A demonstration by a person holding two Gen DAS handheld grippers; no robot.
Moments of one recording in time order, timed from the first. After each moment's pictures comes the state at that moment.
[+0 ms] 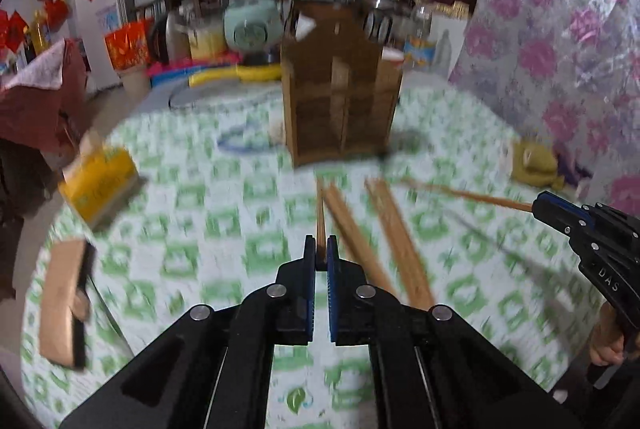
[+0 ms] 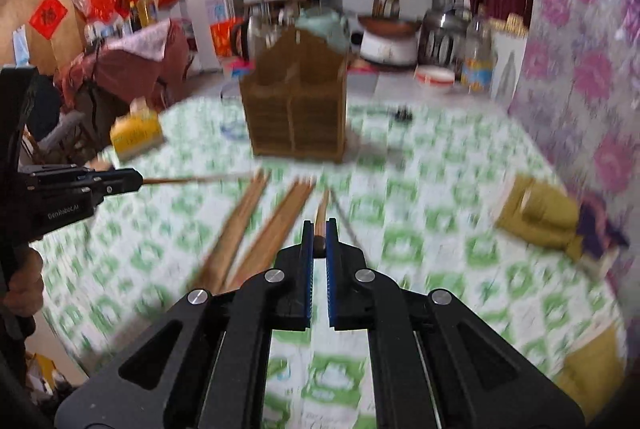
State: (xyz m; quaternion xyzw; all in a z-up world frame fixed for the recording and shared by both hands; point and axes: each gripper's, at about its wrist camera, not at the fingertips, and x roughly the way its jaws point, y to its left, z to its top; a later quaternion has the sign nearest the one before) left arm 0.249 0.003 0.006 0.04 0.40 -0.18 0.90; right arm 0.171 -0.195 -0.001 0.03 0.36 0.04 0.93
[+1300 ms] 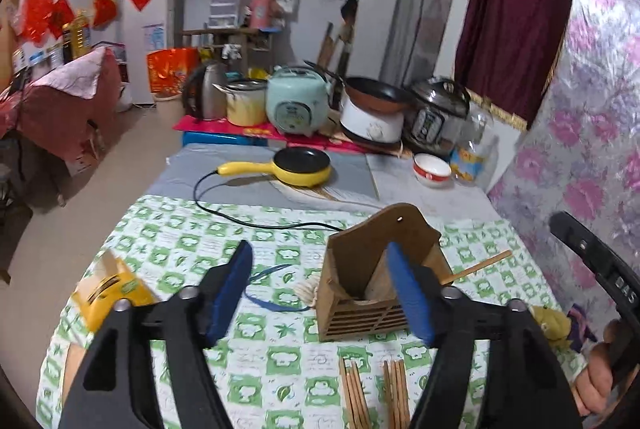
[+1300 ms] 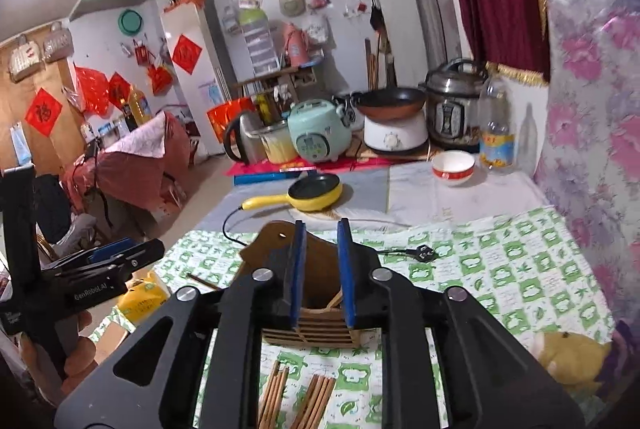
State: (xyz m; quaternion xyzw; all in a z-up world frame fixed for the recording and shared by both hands) left arm 0.390 0.010 0.105 -0.05 0.33 -0.10 0.94; right arm 0.330 -0.228 0.095 0.12 0.27 0.04 0.95
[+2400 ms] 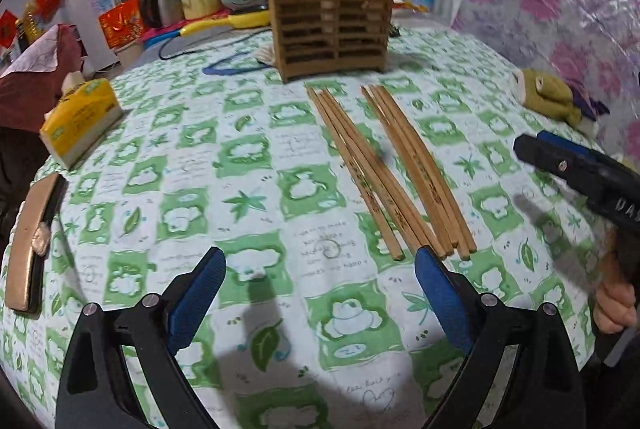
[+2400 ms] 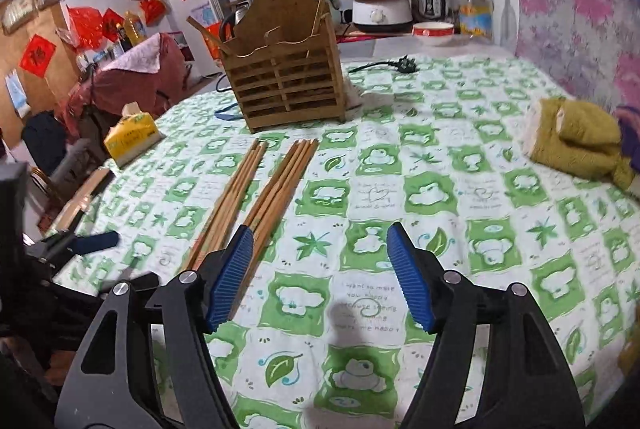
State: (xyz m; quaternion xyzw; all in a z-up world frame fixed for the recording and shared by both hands) left arm 0.215 -0.005 -0.086 0.08 0.46 -0.17 0.87; right arm 0.170 -0.206 -0.075 0.12 0.40 0.05 0.91
